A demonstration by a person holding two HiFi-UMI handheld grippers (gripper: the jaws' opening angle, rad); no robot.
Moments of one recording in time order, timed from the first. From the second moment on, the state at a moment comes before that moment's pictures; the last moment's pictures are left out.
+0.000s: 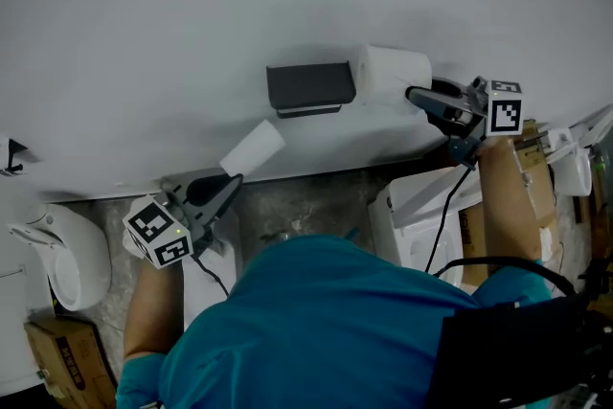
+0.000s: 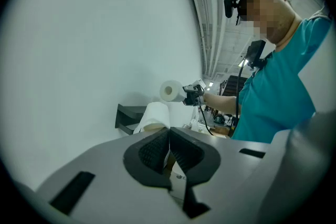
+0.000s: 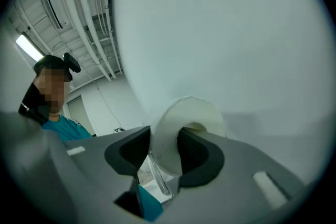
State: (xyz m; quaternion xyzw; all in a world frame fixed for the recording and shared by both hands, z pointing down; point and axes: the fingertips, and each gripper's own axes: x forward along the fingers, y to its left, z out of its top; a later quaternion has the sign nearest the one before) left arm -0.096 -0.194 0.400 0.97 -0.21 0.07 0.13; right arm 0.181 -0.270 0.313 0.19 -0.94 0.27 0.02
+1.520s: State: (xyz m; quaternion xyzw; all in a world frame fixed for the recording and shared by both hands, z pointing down) left arm -0.112 -0.169 0.406 0.96 -0.24 0.07 0.15; right arm 0.179 -0.295 0.466 0.16 -0.94 0.31 0.04
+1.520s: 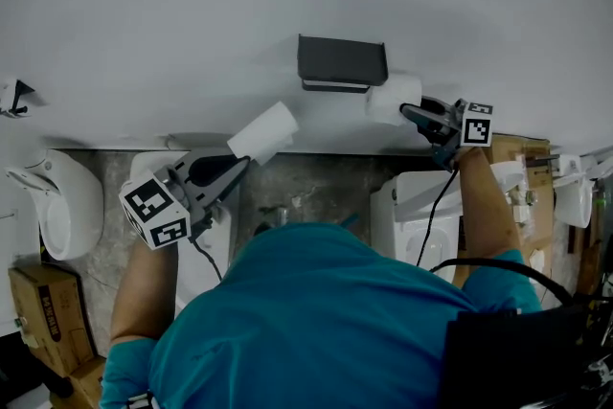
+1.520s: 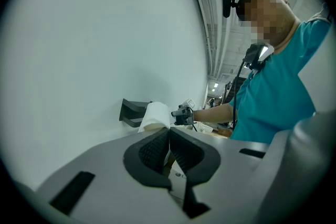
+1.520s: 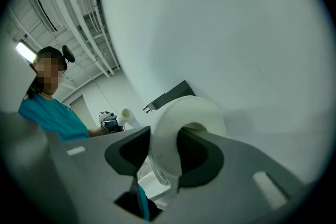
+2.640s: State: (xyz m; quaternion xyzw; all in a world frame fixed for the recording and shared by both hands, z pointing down) left arm -0.123 -0.178 0.401 0.96 -0.24 0.06 0.15; right arm 0.045 -0.300 0.483 0.11 -0.93 0.34 0.05
